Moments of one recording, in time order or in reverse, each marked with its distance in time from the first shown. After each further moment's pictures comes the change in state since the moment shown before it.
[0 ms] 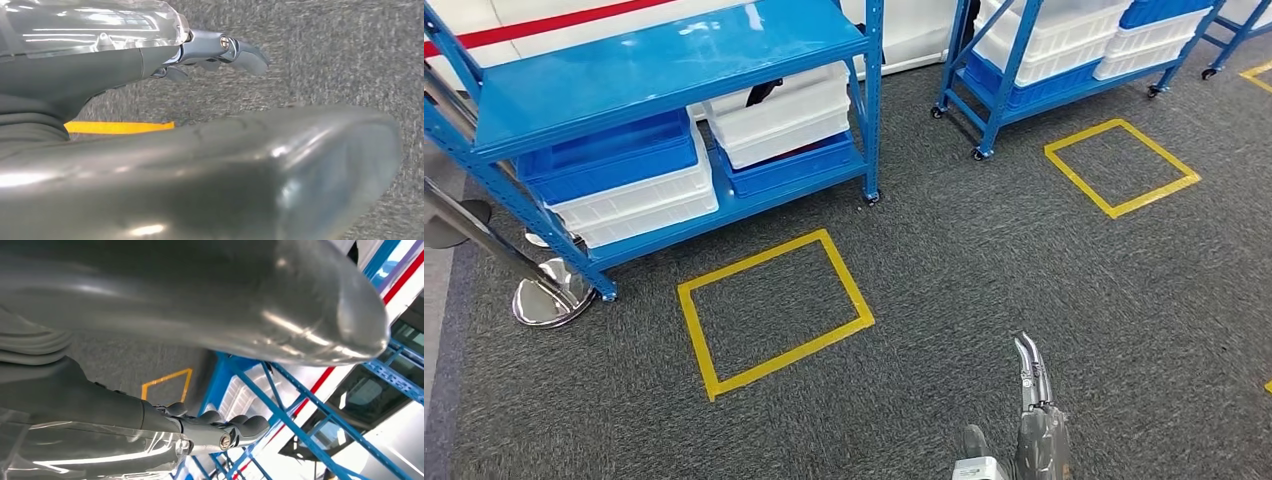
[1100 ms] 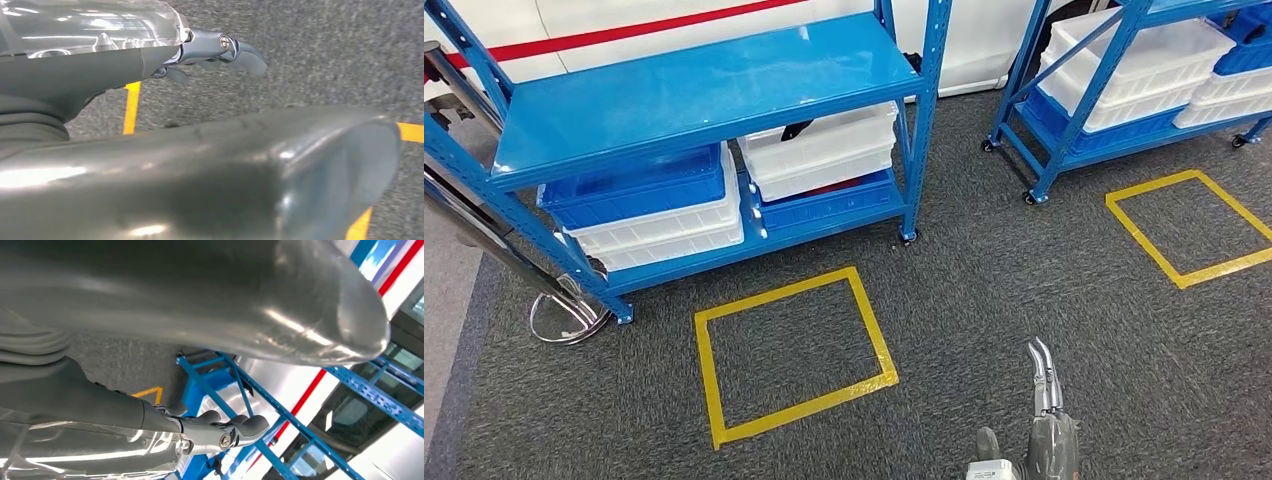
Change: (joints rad) left arm 0.001 0.002 0.051 0.023 0.024 -0.032 0.001; right arm 0.022 -0.005 0.000 -0.022 -0.045 -0.006 0.010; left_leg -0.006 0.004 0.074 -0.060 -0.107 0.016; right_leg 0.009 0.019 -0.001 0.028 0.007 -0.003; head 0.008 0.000
